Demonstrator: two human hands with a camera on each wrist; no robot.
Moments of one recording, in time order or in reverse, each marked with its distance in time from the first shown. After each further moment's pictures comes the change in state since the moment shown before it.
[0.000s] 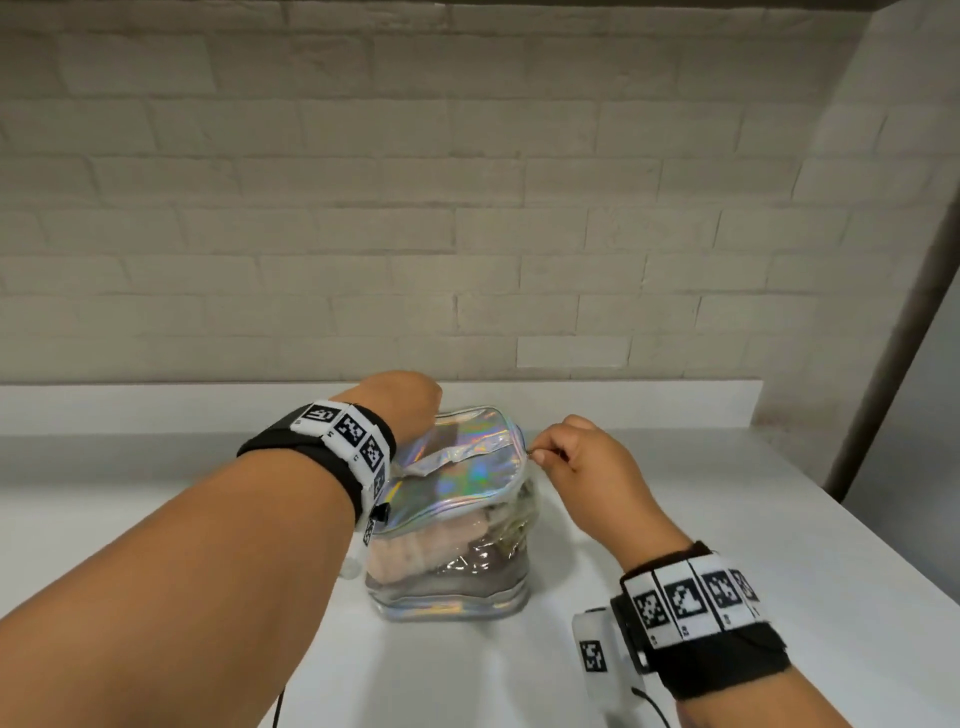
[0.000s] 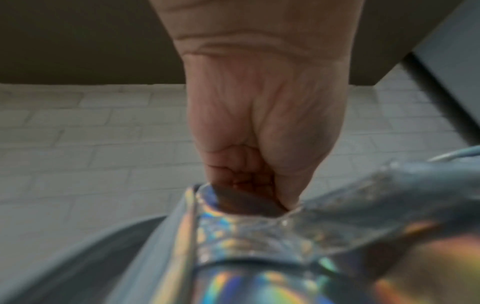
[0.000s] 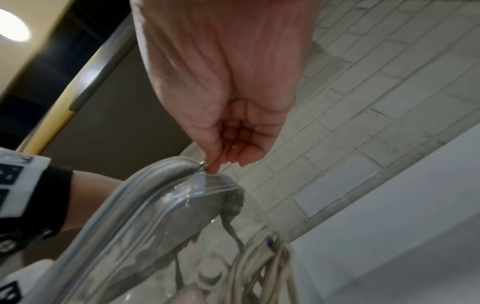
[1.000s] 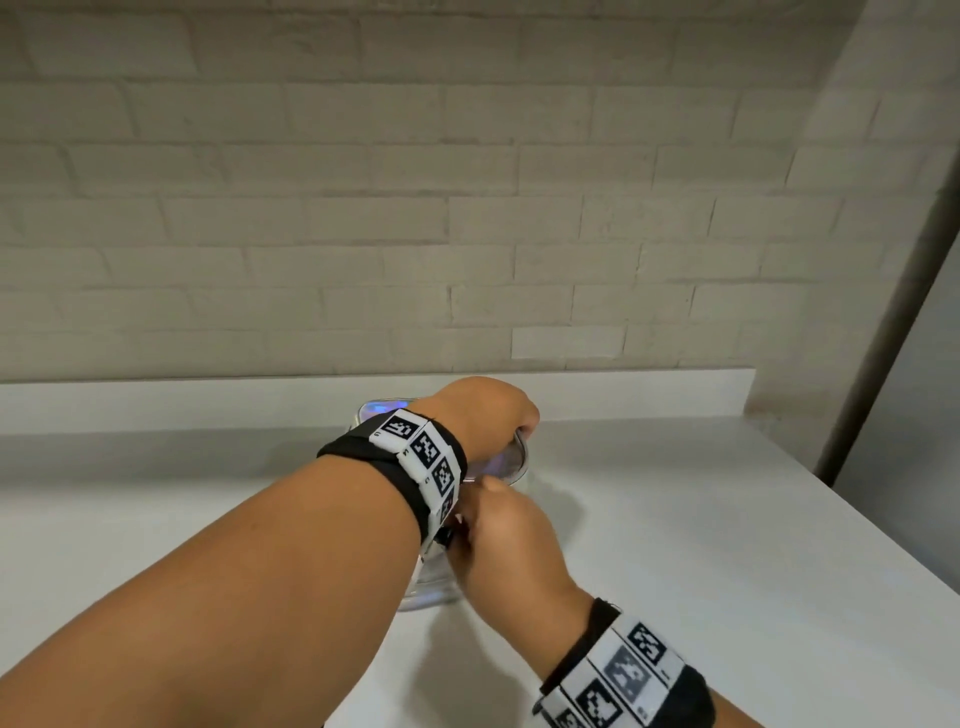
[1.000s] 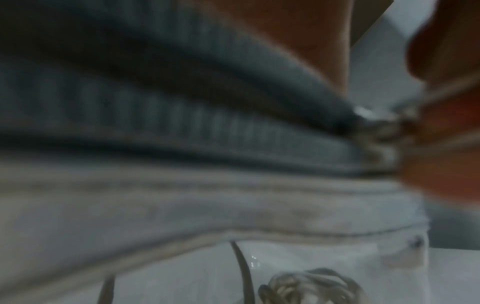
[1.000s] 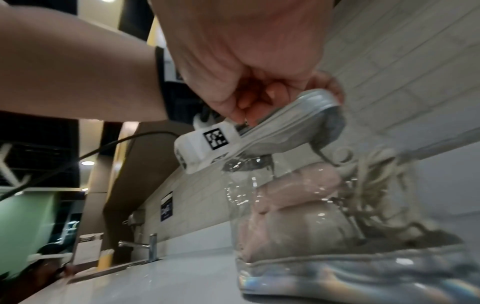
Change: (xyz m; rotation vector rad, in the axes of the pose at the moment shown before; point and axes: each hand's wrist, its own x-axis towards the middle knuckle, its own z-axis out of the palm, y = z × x) left_hand -0.001 0.075 -0.011 -0.084 0.053 0.319; right_hand -0.051 -0.072 0.056 -0.058 -0.027 -0.122
